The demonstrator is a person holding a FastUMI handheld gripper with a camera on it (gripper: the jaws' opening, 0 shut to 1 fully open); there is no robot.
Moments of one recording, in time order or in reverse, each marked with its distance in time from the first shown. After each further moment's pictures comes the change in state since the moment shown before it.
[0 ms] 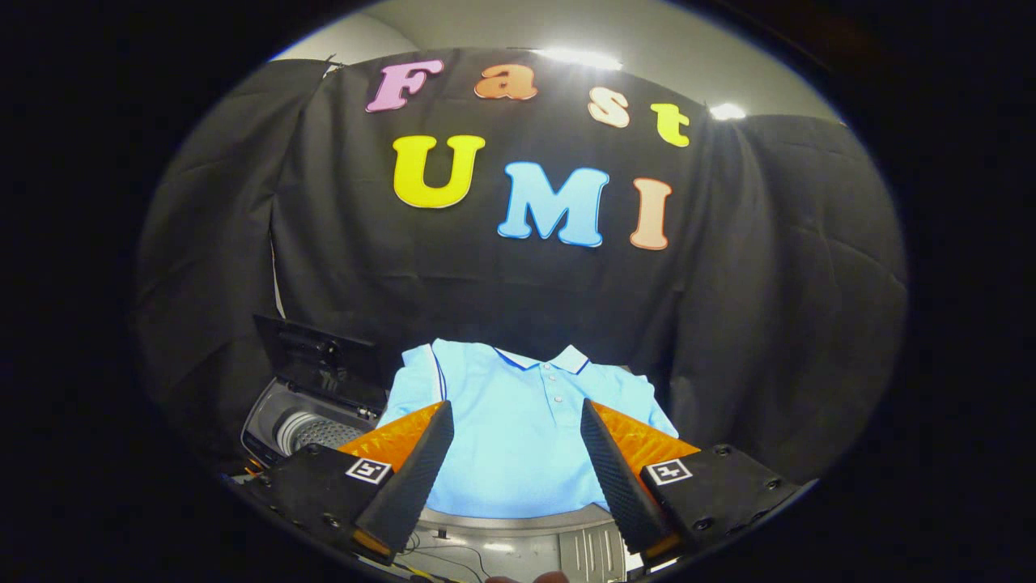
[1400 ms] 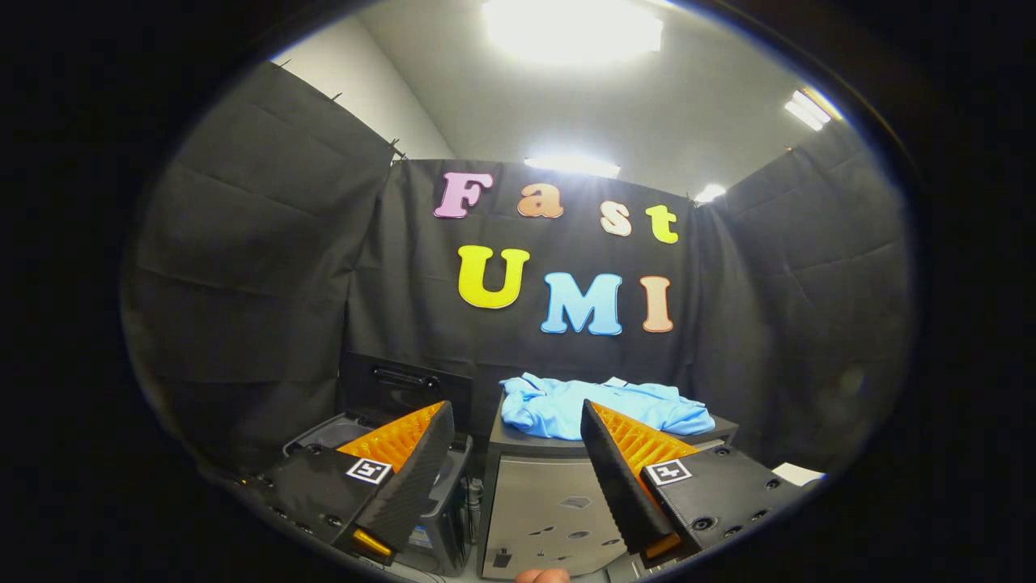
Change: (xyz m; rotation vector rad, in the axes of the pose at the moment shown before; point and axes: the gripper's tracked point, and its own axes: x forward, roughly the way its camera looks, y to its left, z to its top) arm -0.184 0.129 -0.120 0.003 -0.581 0.045
